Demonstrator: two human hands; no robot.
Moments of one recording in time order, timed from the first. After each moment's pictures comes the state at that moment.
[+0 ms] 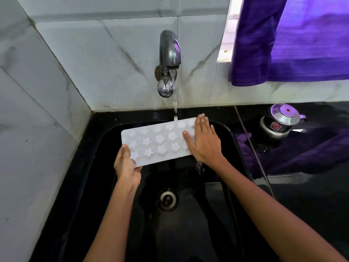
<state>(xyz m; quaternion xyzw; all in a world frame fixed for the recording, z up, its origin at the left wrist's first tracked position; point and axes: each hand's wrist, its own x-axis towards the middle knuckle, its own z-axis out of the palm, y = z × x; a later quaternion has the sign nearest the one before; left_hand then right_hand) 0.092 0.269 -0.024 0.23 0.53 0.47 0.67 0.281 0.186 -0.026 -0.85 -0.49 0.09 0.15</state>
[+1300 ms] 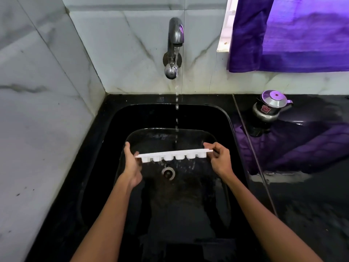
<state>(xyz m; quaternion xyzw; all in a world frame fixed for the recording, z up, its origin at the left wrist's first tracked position) 0.025 0.197 -0.053 0.29 0.54 0.23 0.76 0.251 0.067 -0.088 -0.73 -0.30 0.26 0.56</state>
